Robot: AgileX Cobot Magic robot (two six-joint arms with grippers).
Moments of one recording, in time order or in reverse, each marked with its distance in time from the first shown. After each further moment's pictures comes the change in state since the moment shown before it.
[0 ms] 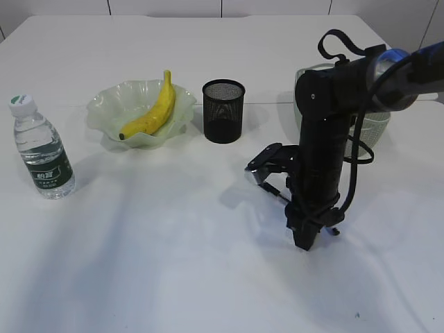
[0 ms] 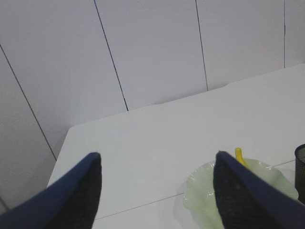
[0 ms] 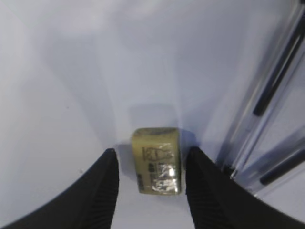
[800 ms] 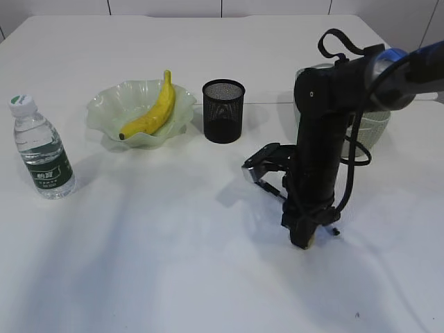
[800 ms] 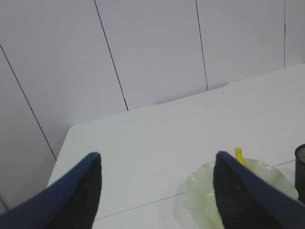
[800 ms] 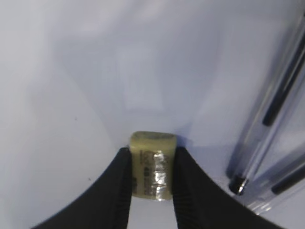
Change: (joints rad) left arm 0.000 0.000 0.000 0.000 0.000 0.000; right arm 0.000 0.002 -0.011 0.036 0.004 0.000
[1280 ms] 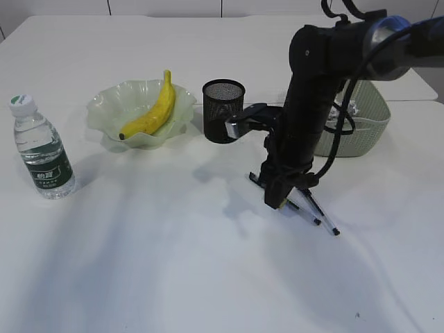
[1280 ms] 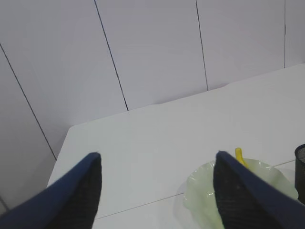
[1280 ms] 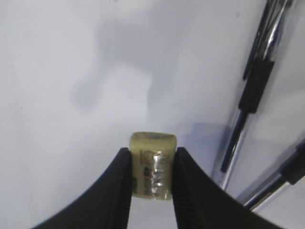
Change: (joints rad) left arm 0.000 0.000 0.000 -0.002 0.000 0.000; right arm 0.000 0.012 -0.189 0.090 0.048 0.000
